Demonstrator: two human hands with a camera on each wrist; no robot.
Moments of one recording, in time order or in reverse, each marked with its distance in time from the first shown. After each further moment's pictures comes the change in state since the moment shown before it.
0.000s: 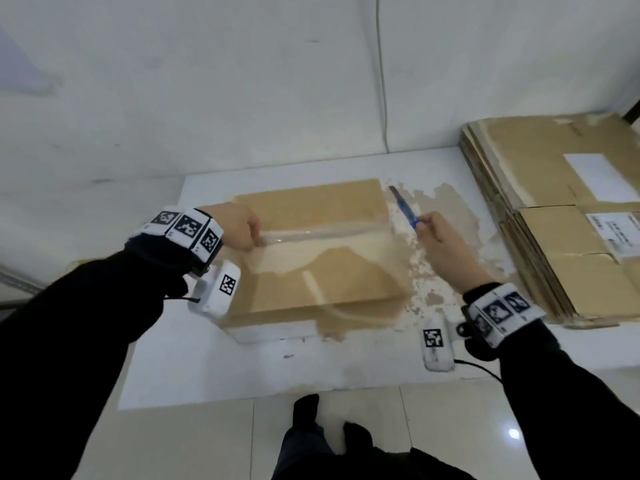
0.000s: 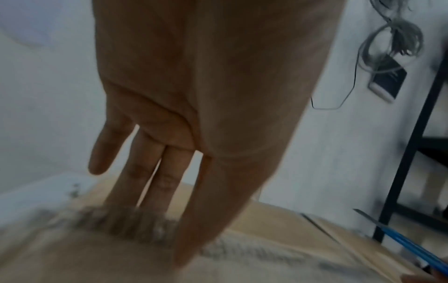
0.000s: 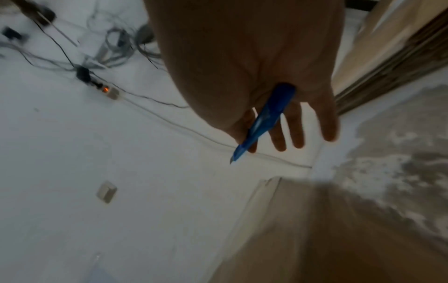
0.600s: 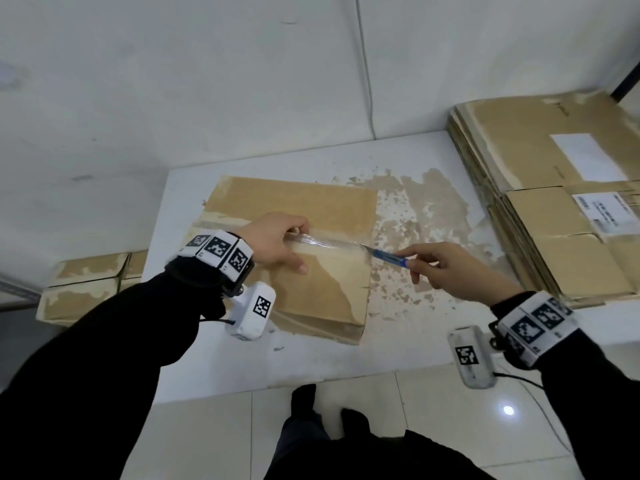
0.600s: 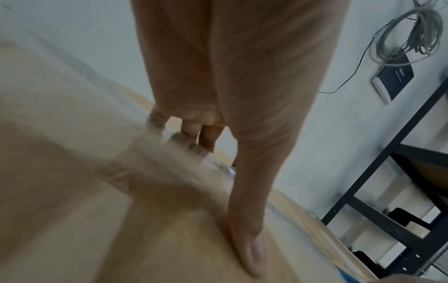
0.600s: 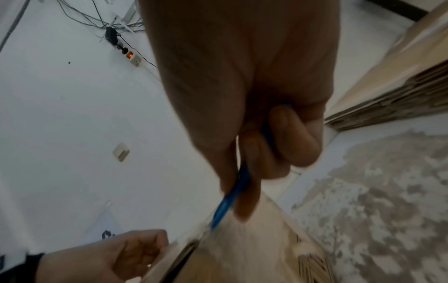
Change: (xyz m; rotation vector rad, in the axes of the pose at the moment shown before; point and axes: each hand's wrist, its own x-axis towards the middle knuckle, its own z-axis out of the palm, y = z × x) left_hand 0.014 0.065 0.038 -0.311 0.114 0.373; right_hand -0.025 0.032 -0.034 -0.243 -0.368 -0.126
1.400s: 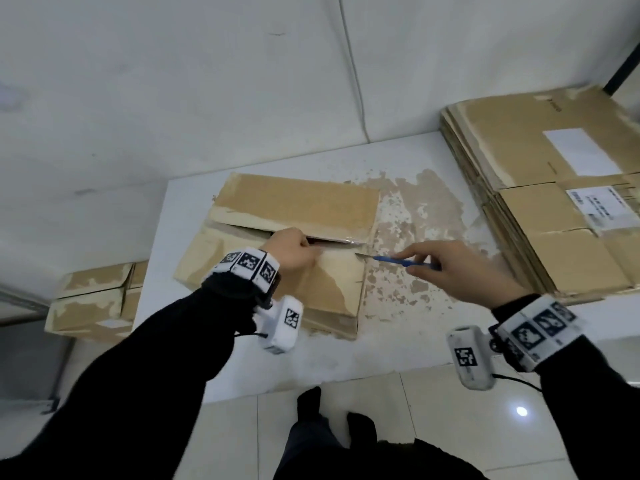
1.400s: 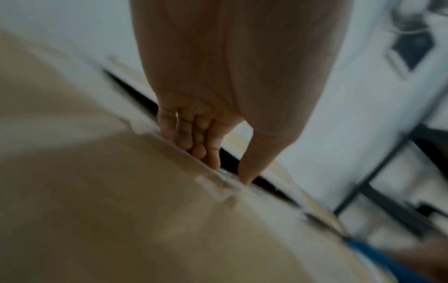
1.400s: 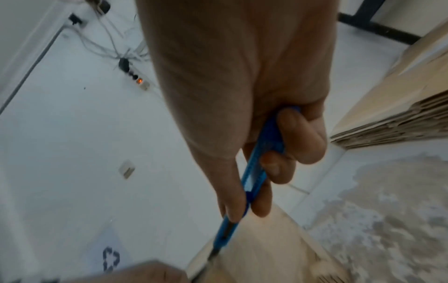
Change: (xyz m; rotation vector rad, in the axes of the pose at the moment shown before) left_hand 0.016 0.035 0.026 -0.095 0.072 -0.295; right_hand -0.014 0.002 -0.010 -0.143 0.068 -0.088
